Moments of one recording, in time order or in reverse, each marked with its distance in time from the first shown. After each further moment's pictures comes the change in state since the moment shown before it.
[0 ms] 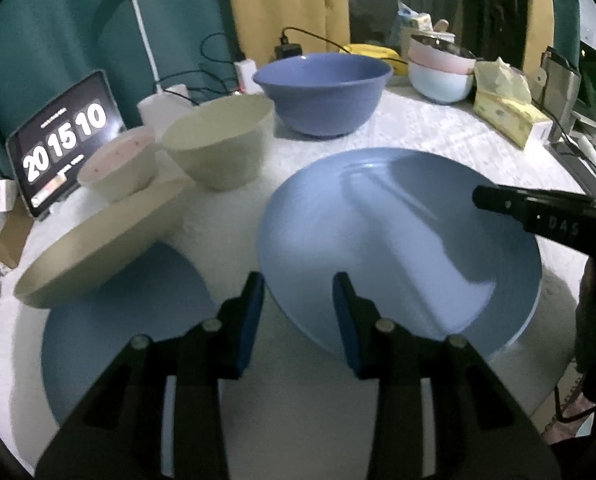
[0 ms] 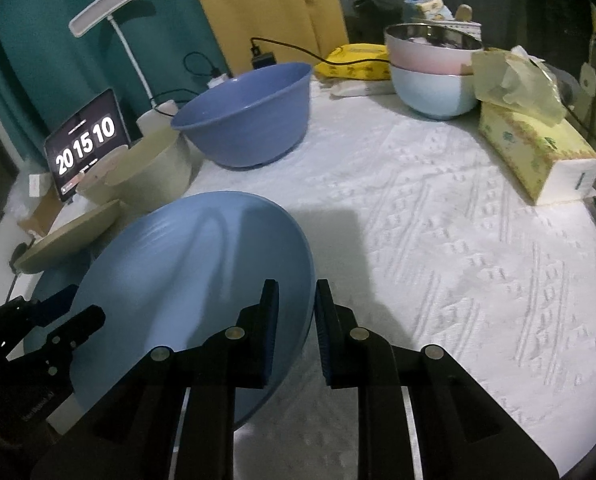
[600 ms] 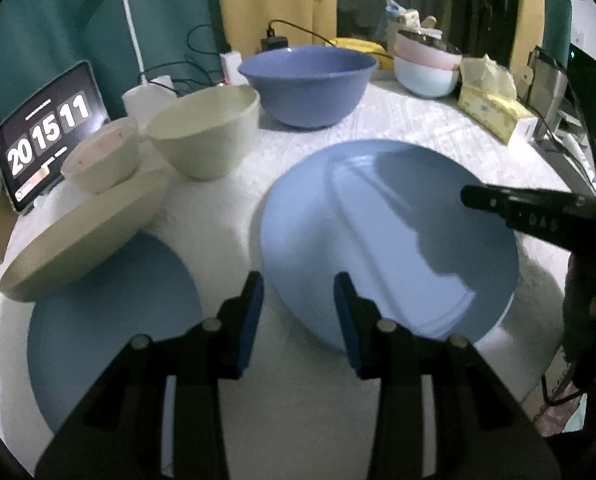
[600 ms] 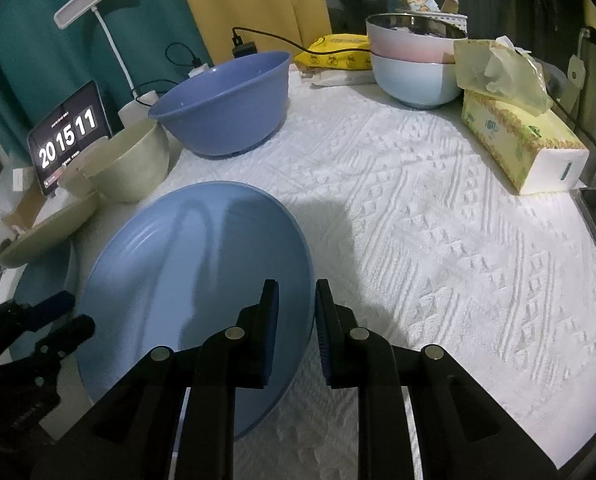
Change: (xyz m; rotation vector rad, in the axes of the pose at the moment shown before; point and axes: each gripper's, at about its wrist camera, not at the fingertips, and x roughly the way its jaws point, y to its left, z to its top) left arm -0.006 0.004 -0.003 -0.010 0.010 -0.064; right arm 0.004 -0.004 -0.006 -0.002 0.028 -0.059
